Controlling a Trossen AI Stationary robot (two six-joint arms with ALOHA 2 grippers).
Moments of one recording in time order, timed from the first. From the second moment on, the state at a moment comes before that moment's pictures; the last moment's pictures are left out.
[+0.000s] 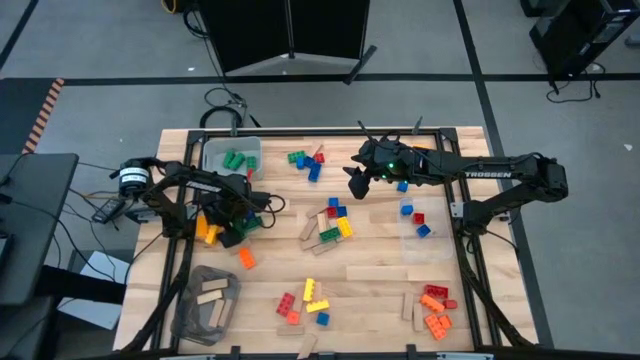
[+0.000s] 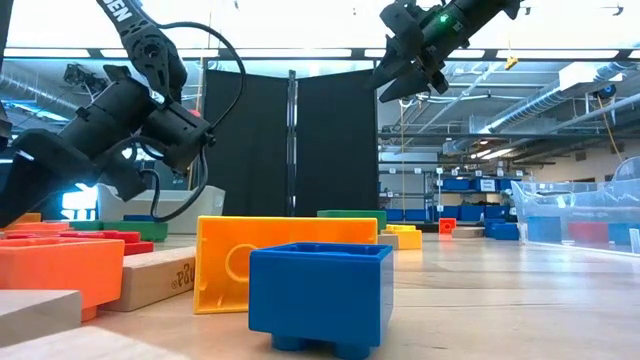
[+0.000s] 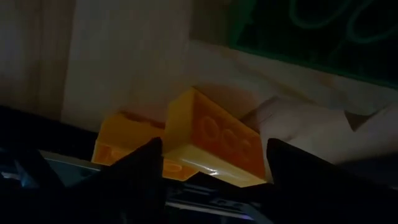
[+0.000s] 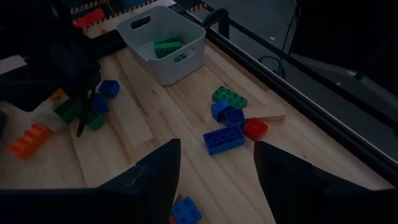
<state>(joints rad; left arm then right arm) 0.22 1.60 0.72 -1.21 0.17 -0.33 -0.19 1.32 1.03 -0.29 0.27 0.31</state>
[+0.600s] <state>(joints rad) 0.22 1.60 0.72 -1.20 0.18 -0.35 -0.19 1.32 1.03 -0.29 0.27 0.31</state>
